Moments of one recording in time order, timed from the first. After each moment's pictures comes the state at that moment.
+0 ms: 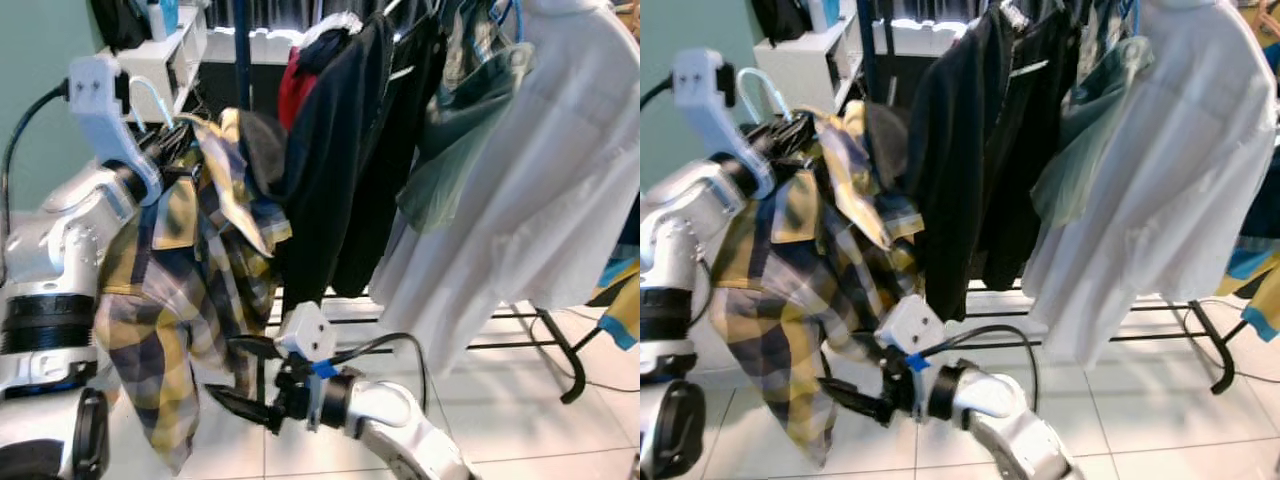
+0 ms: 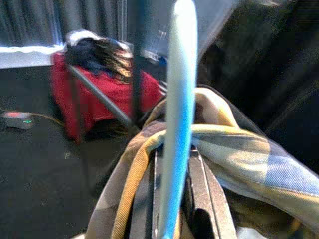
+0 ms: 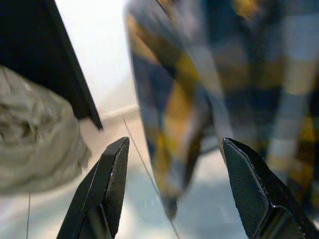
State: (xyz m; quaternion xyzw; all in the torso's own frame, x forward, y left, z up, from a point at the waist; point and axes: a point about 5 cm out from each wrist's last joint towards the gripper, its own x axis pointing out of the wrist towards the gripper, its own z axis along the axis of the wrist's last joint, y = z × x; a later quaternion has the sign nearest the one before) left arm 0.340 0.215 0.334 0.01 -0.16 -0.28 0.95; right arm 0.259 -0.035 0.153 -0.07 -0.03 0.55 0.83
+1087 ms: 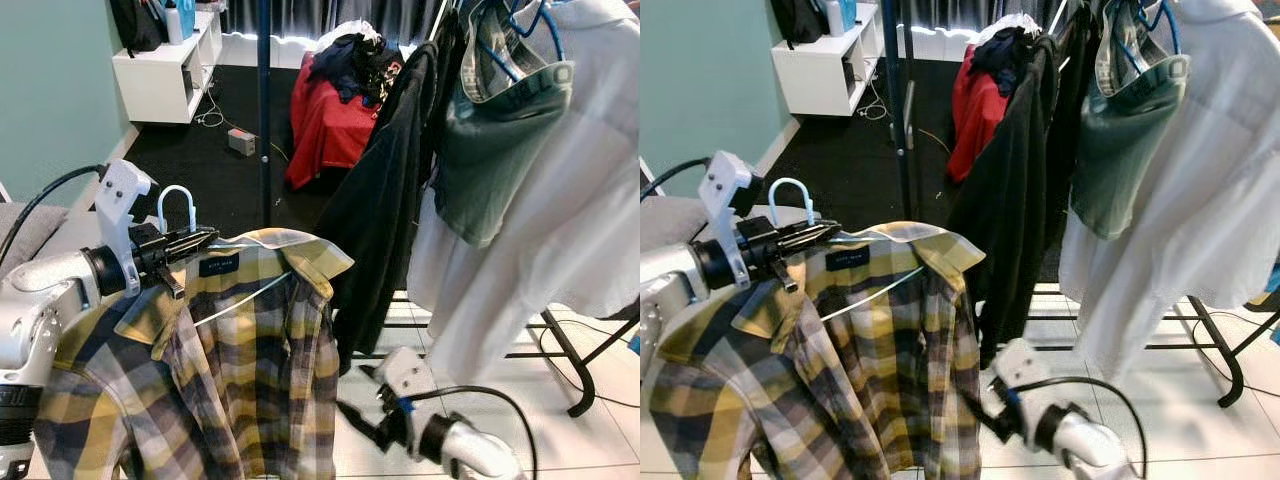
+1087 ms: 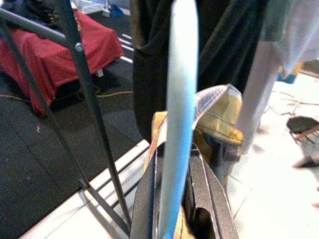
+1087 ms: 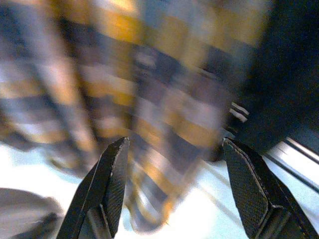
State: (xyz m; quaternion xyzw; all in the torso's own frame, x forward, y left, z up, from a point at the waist) left arm 0.315 0.228 0.288 0.12 -0.08 -0.36 0.92; right arm 0.272 -0.160 0.097 -0.12 0.05 0.29 0.95
